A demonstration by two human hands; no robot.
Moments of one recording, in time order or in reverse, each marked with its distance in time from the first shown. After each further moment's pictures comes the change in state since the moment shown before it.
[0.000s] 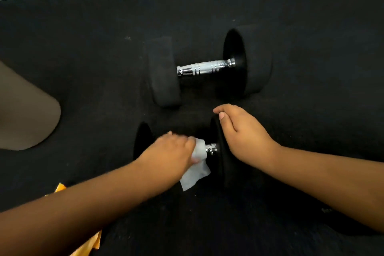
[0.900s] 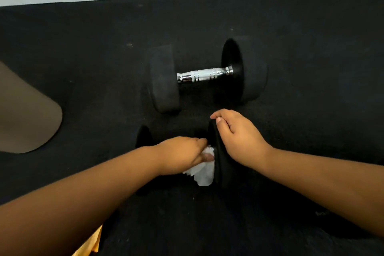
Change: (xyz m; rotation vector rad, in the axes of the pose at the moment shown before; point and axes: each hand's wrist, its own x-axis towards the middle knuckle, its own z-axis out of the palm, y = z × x) left_hand 0.041 0.001 -0.007 -0.370 -0.377 0.054; right_hand 0.006 -0.001 -0.004 0.034 -0.025 0.021
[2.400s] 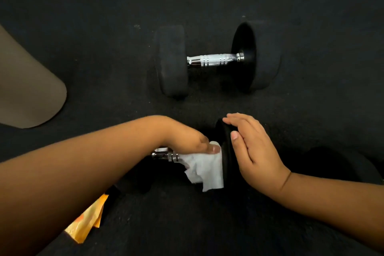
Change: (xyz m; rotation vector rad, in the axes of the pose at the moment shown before) left_hand -0.004 0.008 -0.015 -0.204 -0.454 -0.193; right_hand -0.059 0.019 0.019 0.002 0.120 -0.219
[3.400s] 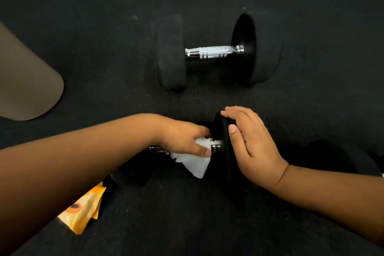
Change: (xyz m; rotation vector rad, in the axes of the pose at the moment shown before) left_hand -0.006 -0.011 0.007 -0.097 0.103 0.127; right_hand 0.001 0.003 0.001 -0.027 0.009 -0.033
